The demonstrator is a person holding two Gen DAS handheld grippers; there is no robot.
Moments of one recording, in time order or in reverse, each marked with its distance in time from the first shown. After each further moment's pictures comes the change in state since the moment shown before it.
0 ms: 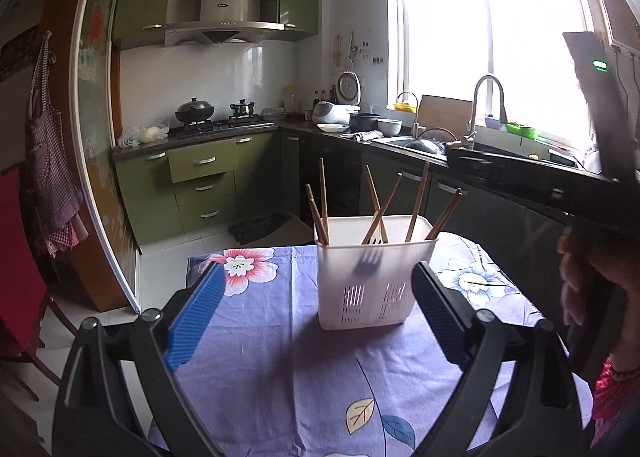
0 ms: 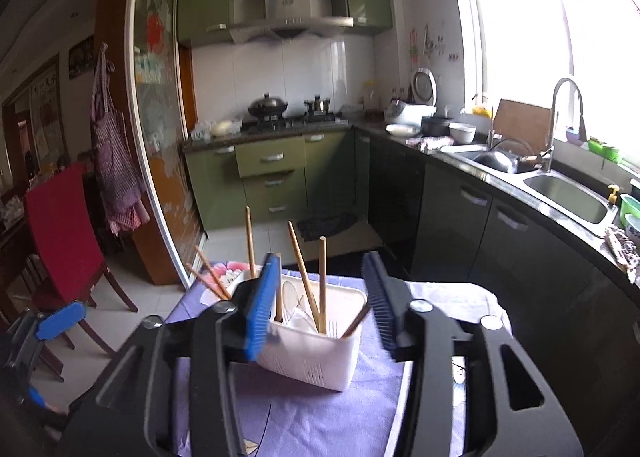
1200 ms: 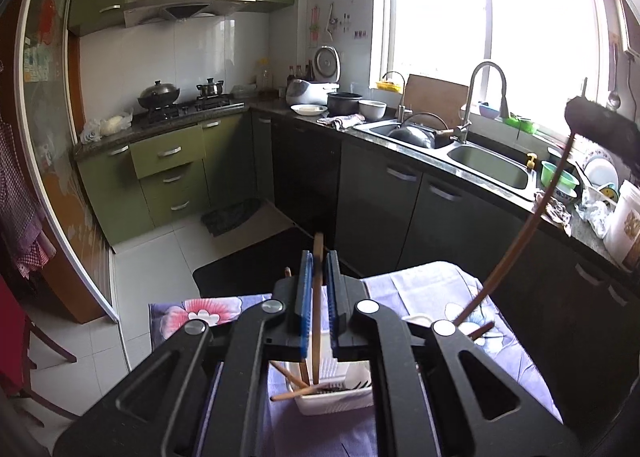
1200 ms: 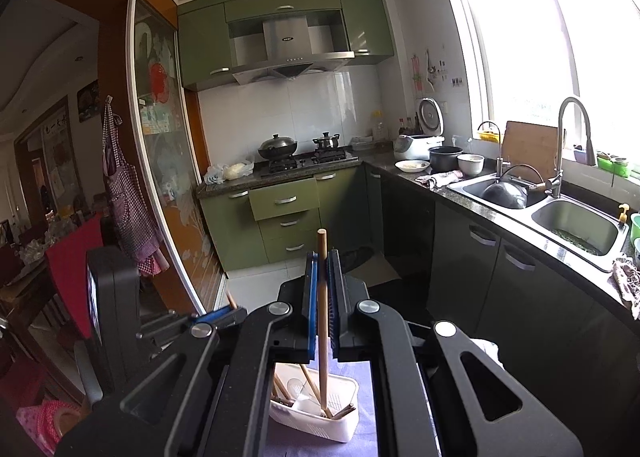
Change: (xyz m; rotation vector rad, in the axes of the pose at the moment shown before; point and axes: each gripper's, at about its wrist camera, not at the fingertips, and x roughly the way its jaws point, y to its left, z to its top) left arm 0.139 -0.016 0.120 0.027 0.143 -0.103; right arm 0.003 -0.044 0.150 0.077 -0.043 0.090
